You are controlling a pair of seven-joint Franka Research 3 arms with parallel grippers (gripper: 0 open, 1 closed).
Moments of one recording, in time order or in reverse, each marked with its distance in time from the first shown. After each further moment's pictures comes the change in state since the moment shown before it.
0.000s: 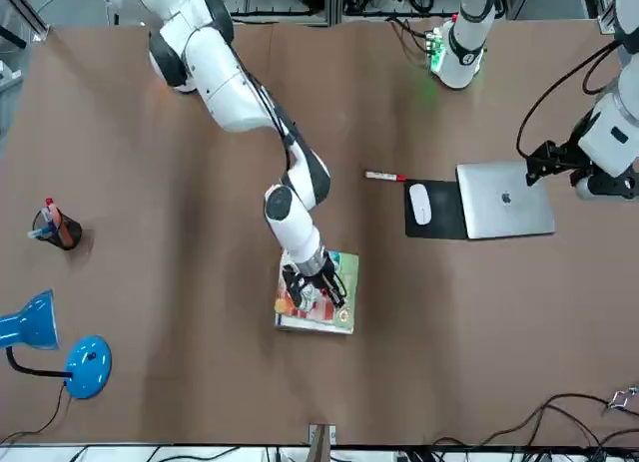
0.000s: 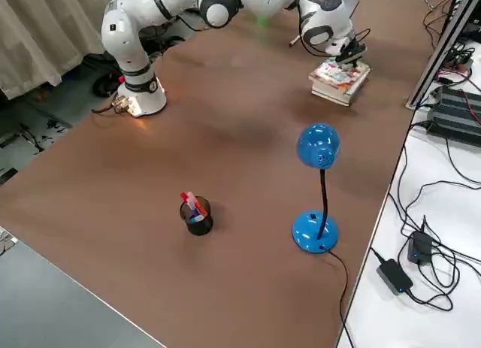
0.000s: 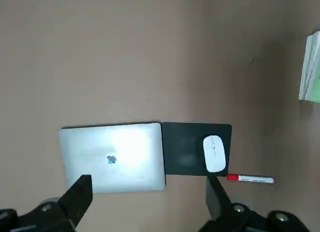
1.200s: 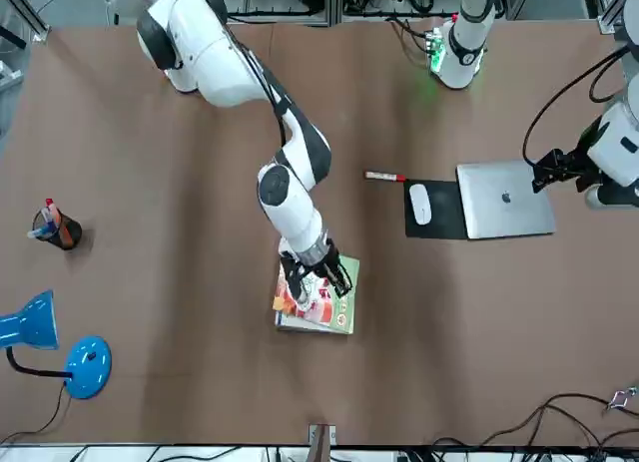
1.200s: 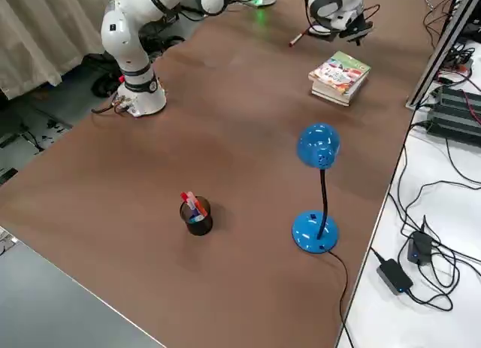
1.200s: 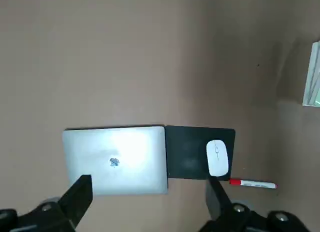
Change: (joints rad) left arm 0.022 0.024 -0.001 0.026 0.000 0.000 0.002; right arm -0.001 -0.144 -0.001 0.018 0.001 -0.286 0.182
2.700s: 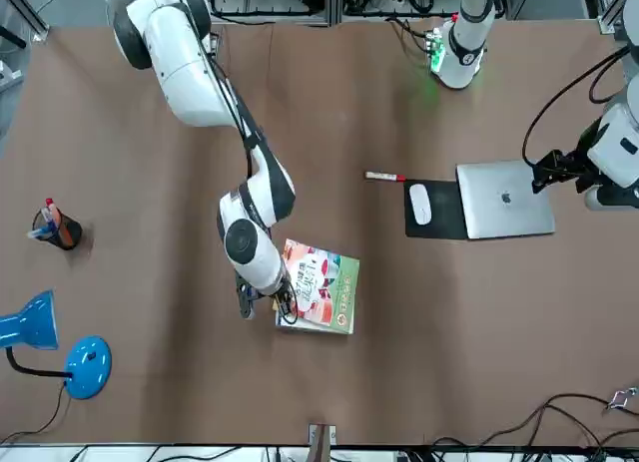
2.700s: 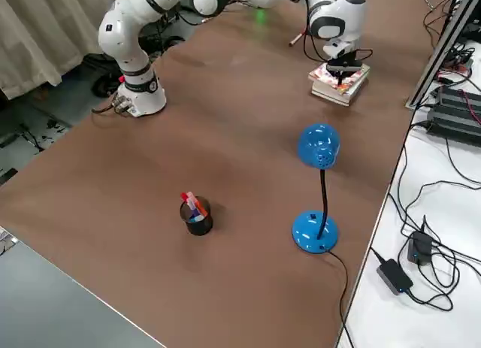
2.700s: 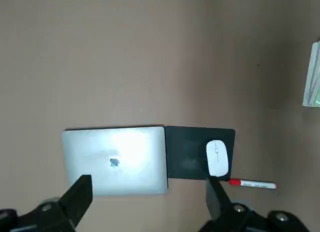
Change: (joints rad) left arm 0.000 0.004 -0.001 0.003 0.000 0.000 0.000; right arm -0.120 -0.043 -0.036 -0.141 -0.113 -0.231 0.056
